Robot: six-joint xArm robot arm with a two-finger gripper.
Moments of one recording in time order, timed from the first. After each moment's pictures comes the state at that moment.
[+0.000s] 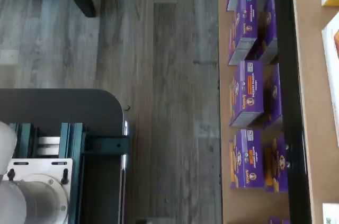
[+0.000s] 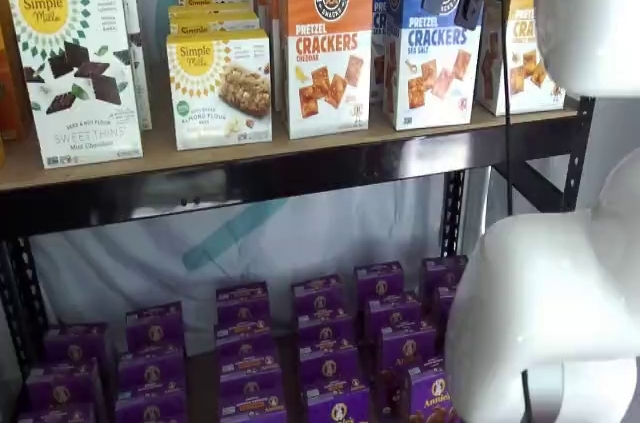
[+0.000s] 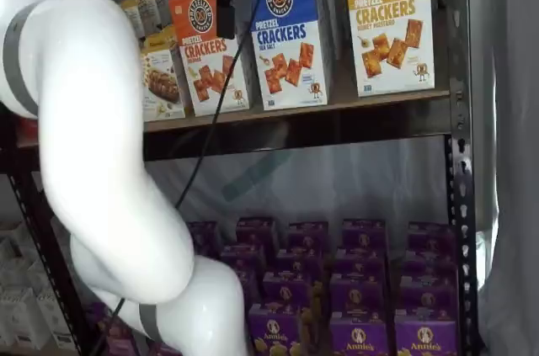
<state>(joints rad) -0.26 -0.42 -1.51 0.30 1.99 -1.72</state>
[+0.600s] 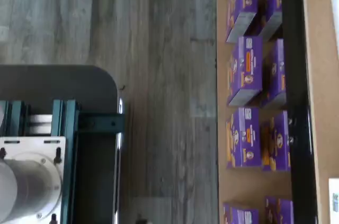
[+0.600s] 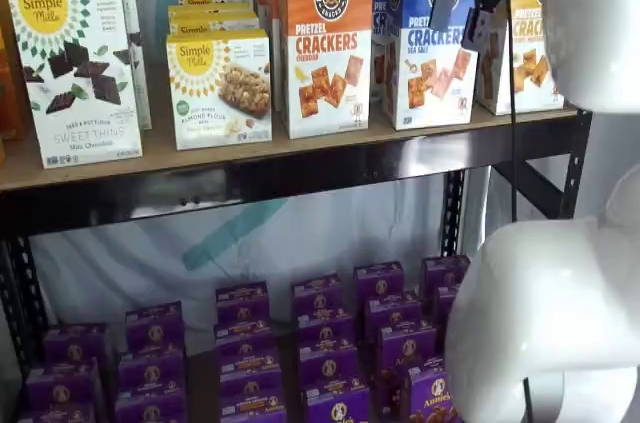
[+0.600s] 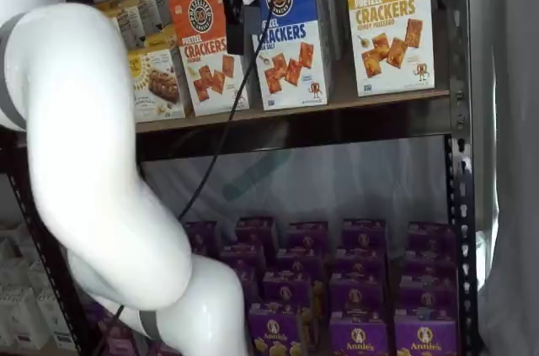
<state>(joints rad) -0.26 -0.47 -1.40 0.25 1.91 -1.75</state>
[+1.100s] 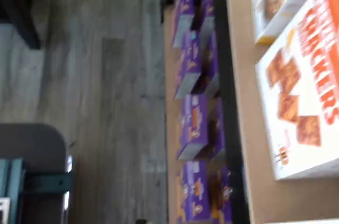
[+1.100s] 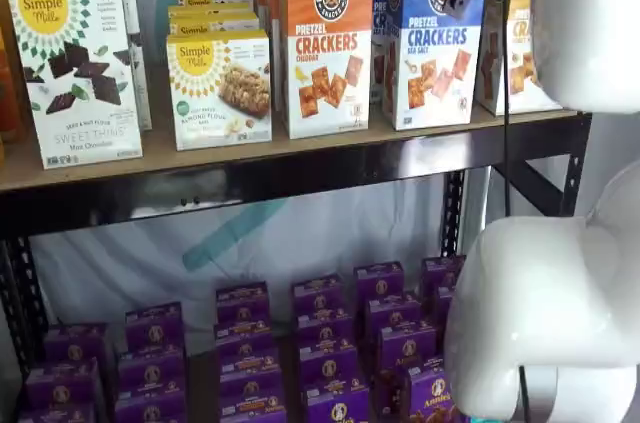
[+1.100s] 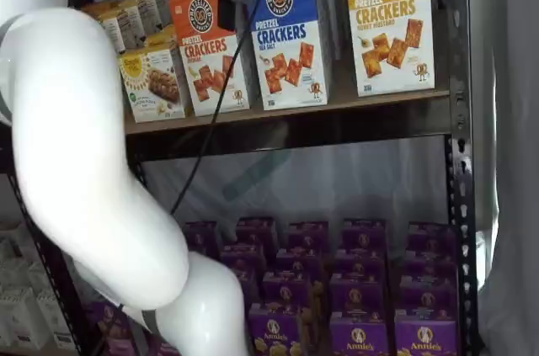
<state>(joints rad) -0.37 -0.48 -1.44 0.46 1.87 -1.75</state>
